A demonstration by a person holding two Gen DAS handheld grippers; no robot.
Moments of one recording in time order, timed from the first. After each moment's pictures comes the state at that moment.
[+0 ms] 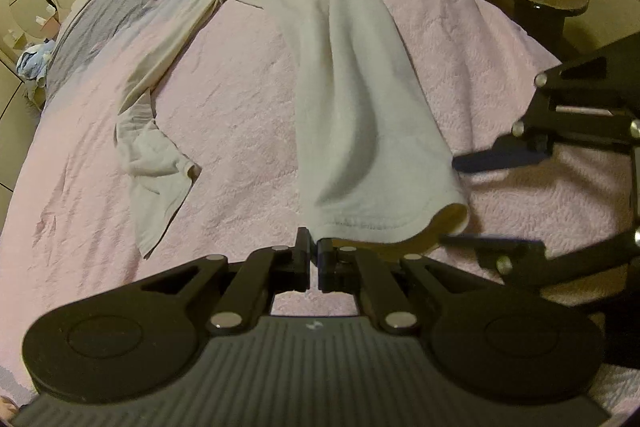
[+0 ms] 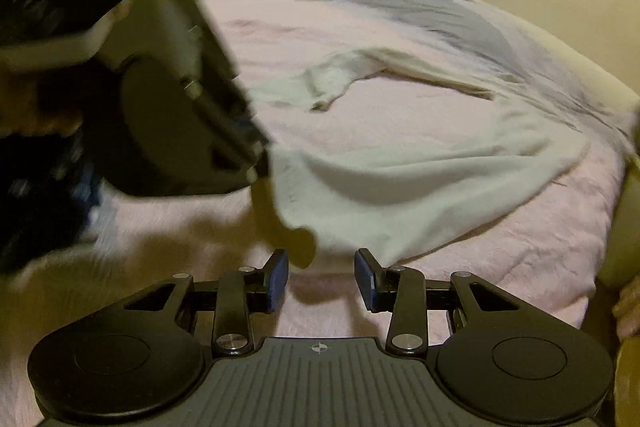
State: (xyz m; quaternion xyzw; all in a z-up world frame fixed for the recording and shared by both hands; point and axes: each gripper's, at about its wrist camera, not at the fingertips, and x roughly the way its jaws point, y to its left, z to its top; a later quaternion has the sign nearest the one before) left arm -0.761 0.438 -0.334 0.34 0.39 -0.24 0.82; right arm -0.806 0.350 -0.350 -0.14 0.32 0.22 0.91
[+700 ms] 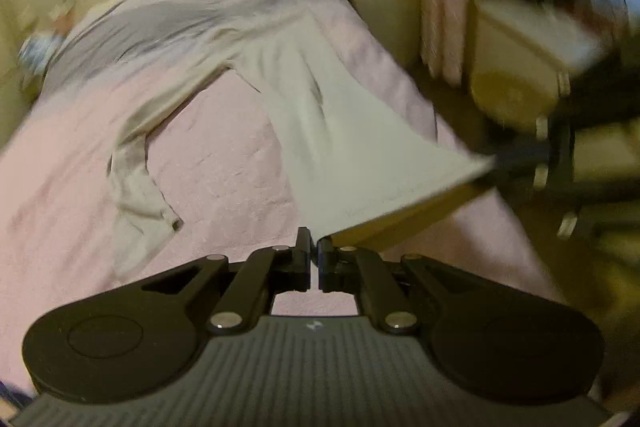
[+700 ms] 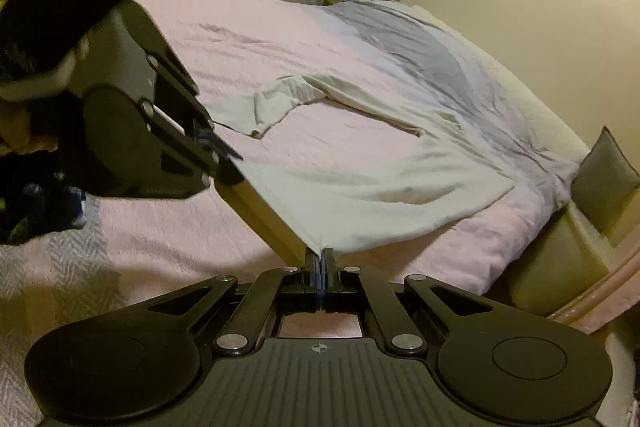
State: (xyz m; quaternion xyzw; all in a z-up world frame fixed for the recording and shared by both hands) left arm -0.799 0.438 -0.259 0.18 0.34 -0.27 0.88; right arm -0.845 0.310 -0.251 -0.26 0.31 0.18 0.90
